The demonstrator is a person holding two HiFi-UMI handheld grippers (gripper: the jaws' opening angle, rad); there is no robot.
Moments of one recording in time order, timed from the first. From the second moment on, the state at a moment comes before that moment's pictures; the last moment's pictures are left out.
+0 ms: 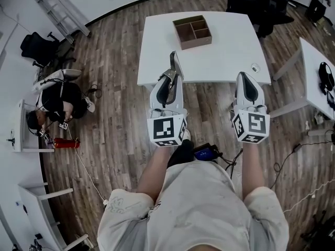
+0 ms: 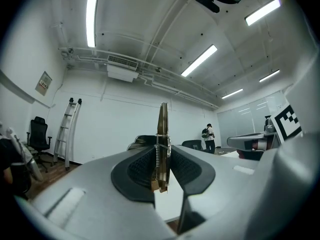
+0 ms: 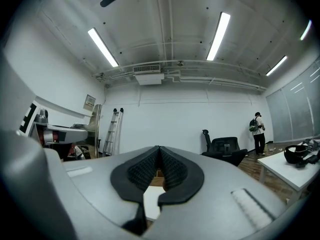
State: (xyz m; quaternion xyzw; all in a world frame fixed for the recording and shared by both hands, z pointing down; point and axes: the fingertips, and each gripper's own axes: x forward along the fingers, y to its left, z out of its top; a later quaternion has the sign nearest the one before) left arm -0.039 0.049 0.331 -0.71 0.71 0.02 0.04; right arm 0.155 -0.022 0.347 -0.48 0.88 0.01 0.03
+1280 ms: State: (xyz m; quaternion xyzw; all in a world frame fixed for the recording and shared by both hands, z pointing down) left arm -0.350 -0.264 0.334 -0.75 0.66 0.05 0.01; right arm -0.163 -0.308 0.332 -0.51 0.86 0.04 -0.01
